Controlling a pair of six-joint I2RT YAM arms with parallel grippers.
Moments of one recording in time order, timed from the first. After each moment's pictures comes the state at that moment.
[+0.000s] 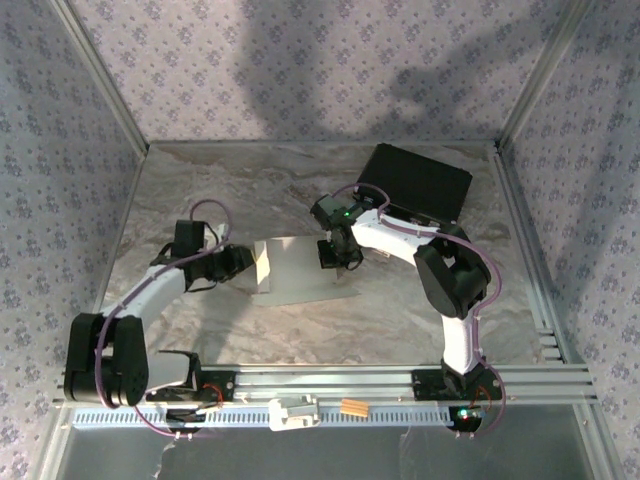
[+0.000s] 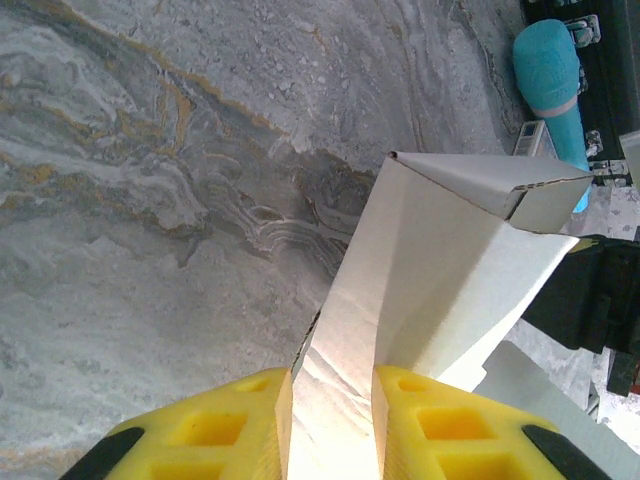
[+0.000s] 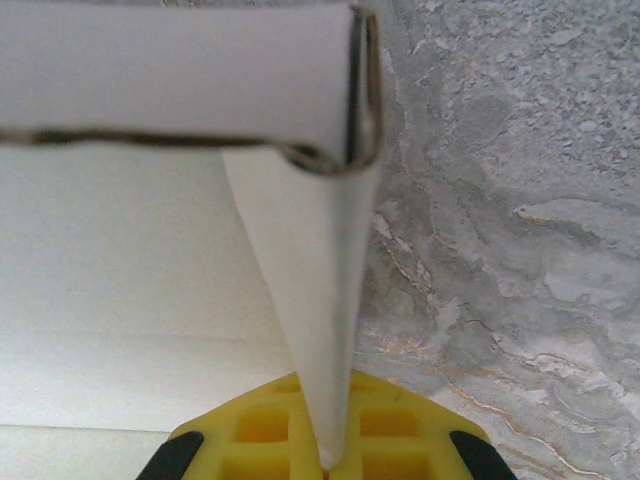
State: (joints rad) left arm -0.12 1.24 0.60 -0.29 0.61 -0.57; right arm 0.72 1.95 1.41 -0.78 -0.06 0.50
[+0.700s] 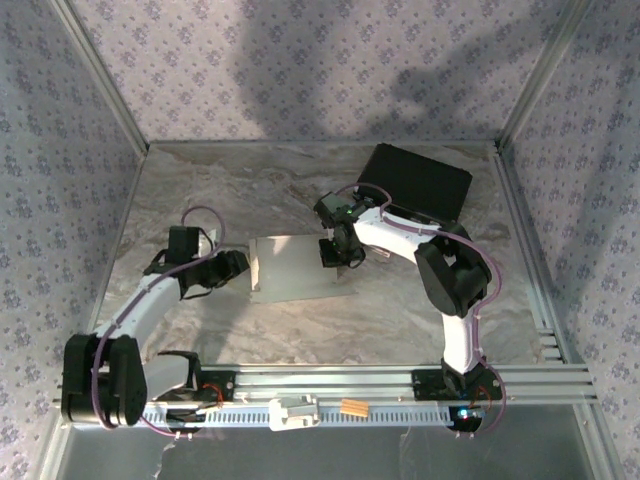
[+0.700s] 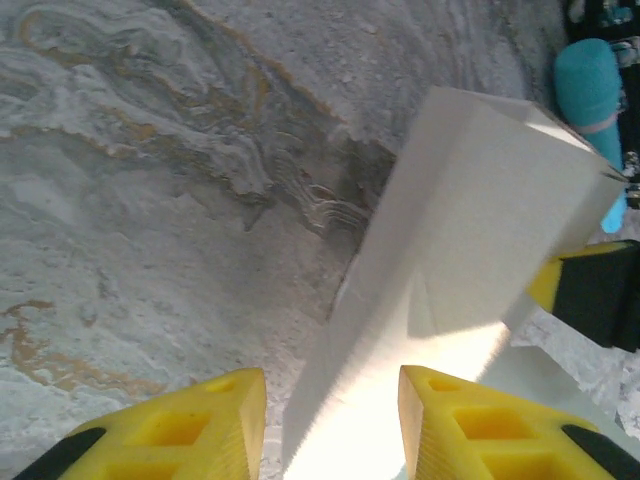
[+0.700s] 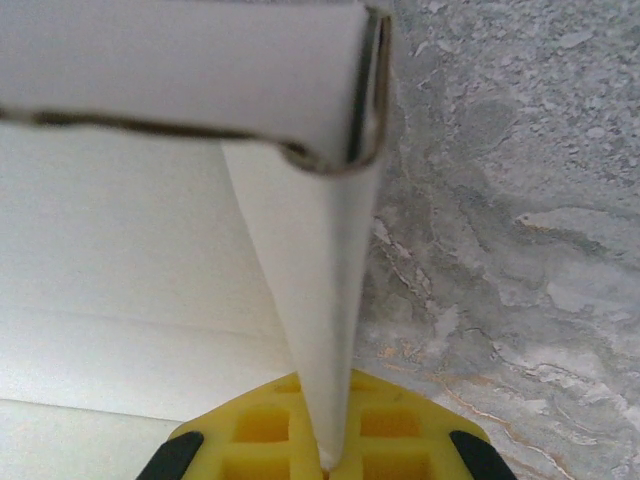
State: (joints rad) left arm -0.10 1.17 0.57 -0.38 0.54 -0.58; right arm 0.70 1.96 1.41 -0.78 -0.10 0.47
